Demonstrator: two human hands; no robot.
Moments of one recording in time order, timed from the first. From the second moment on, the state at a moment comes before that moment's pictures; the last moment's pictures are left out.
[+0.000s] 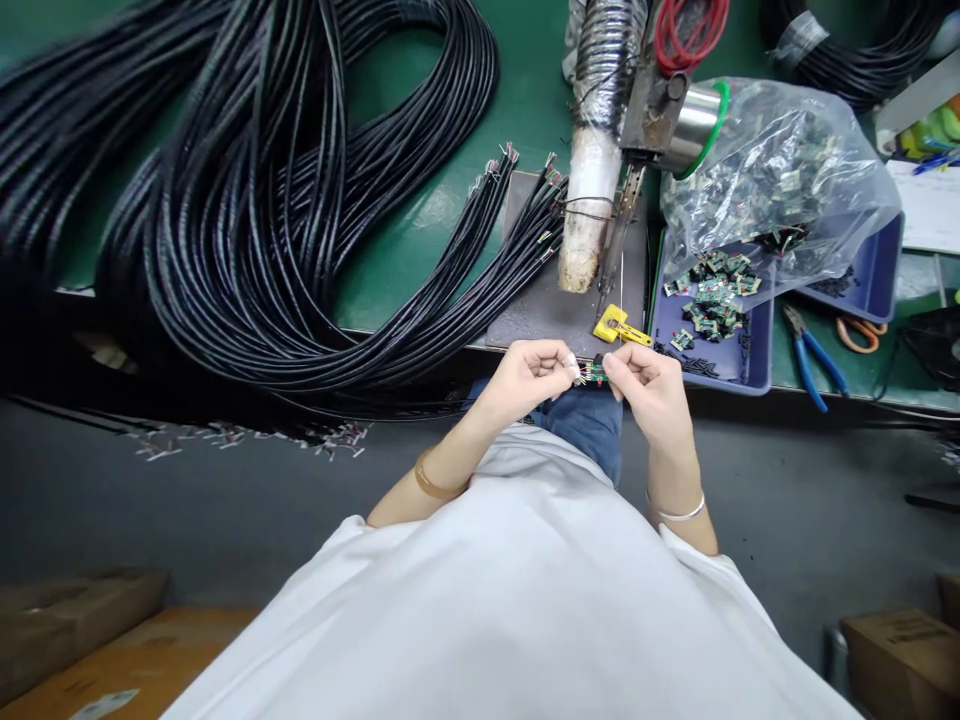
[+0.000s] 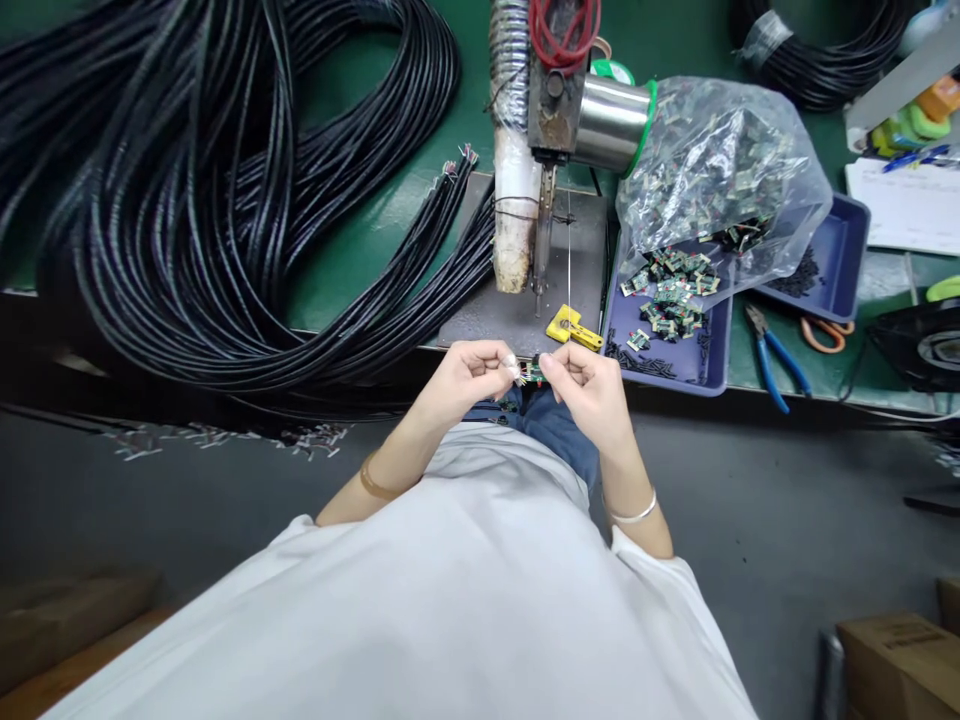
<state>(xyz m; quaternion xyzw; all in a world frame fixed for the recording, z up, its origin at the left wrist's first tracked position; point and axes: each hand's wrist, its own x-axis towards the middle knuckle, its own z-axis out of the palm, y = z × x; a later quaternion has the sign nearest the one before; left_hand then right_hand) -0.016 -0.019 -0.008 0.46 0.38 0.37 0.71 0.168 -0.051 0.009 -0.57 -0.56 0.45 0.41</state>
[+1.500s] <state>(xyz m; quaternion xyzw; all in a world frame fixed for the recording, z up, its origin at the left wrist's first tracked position) 0.011 0.016 0.011 0.48 0.38 0.45 0.65 0.155 -0.038 0.017 -0.54 -0.70 0.07 0.46</state>
